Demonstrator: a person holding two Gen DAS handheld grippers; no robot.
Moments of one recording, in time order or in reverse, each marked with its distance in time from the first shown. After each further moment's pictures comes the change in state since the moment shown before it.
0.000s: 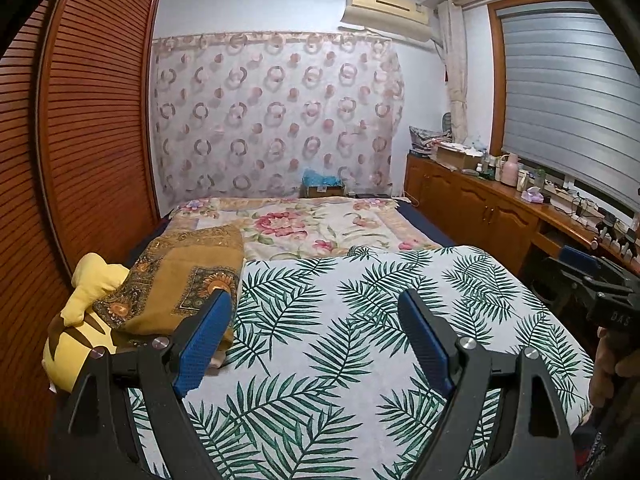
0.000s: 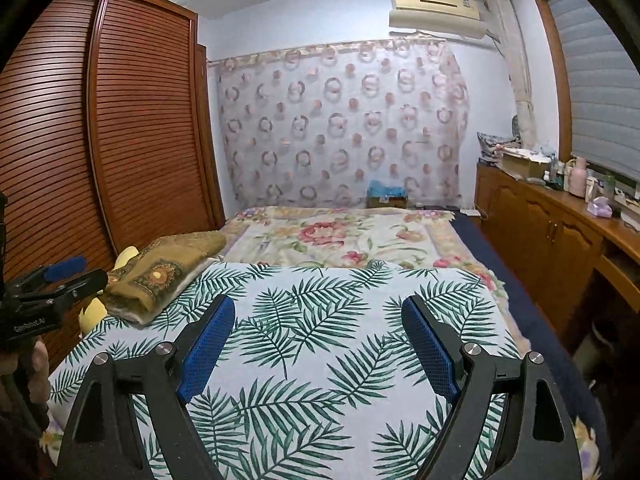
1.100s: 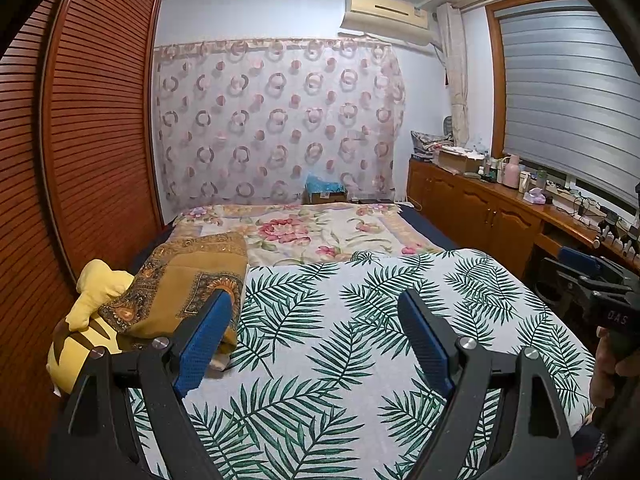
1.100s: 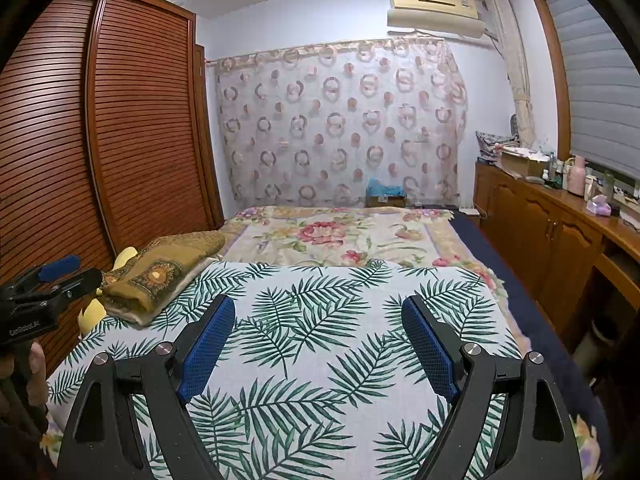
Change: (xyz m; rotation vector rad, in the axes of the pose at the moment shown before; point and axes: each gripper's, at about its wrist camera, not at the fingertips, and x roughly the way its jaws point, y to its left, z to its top) left arm -0.004 0.000 0.000 0.006 -0.008 0.009; right arm -0.004 -0.011 0.002 -0.004 0.002 0.009
